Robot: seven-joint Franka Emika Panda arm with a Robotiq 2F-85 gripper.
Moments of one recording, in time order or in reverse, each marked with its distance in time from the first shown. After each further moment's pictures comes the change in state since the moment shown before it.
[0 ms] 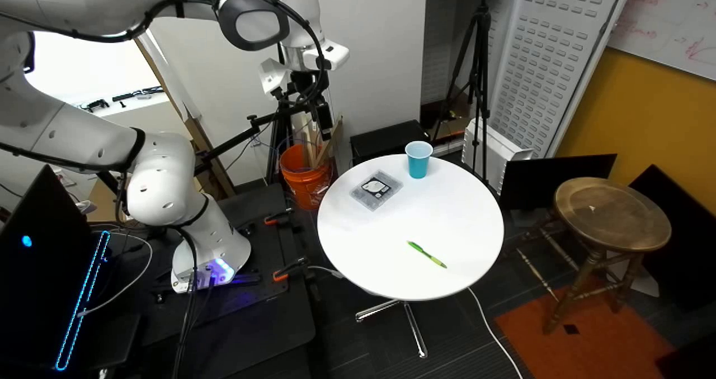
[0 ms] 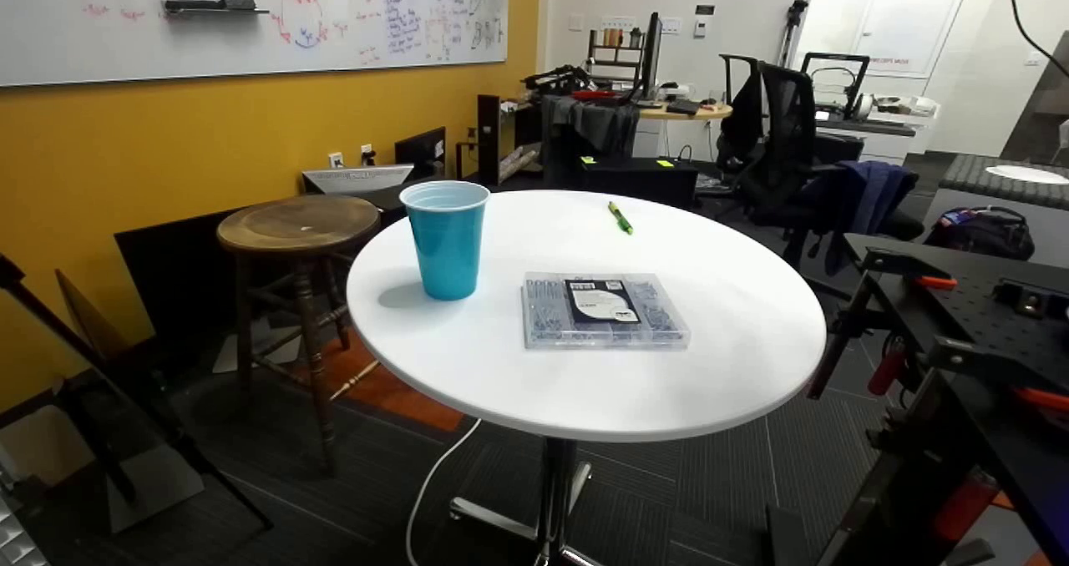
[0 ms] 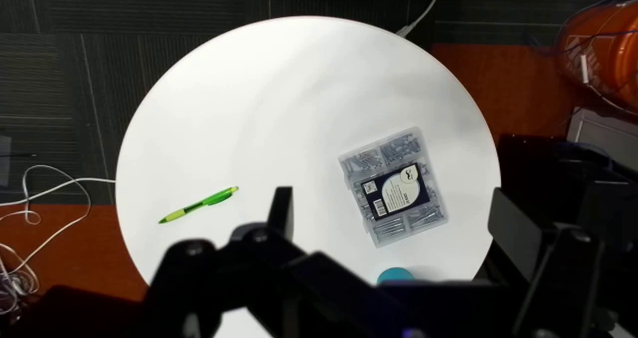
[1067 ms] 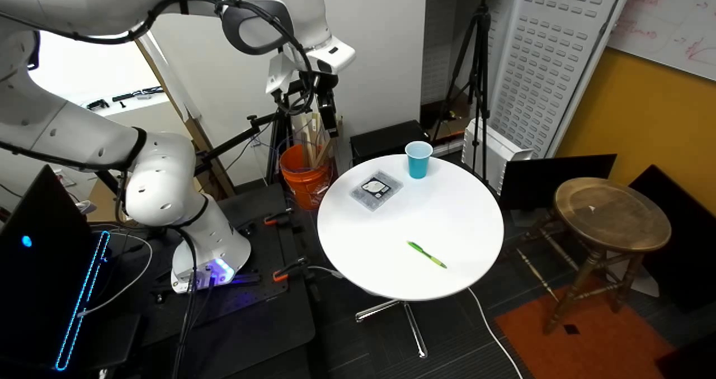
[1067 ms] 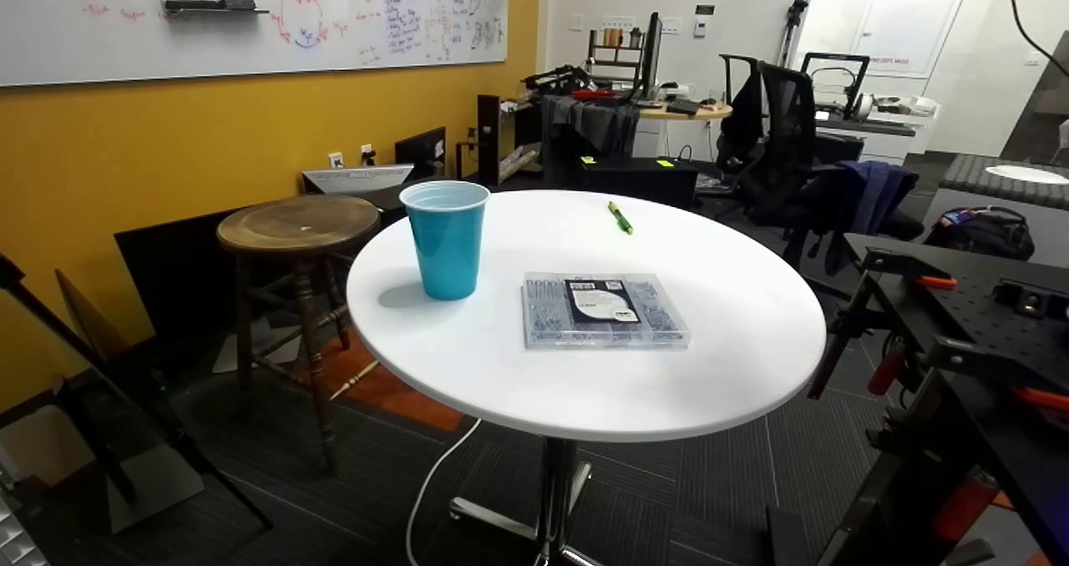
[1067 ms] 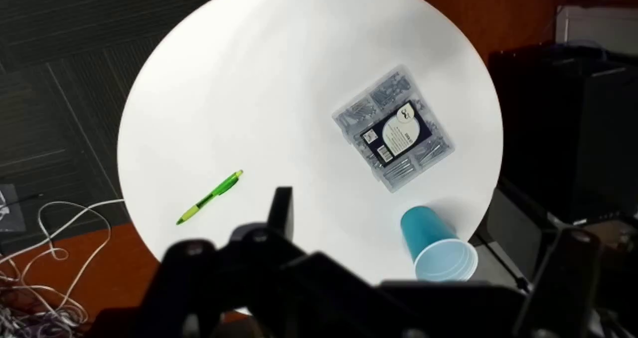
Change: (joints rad) arm -0.031 0.022 -0.022 0.012 0.069 0.101 0.178
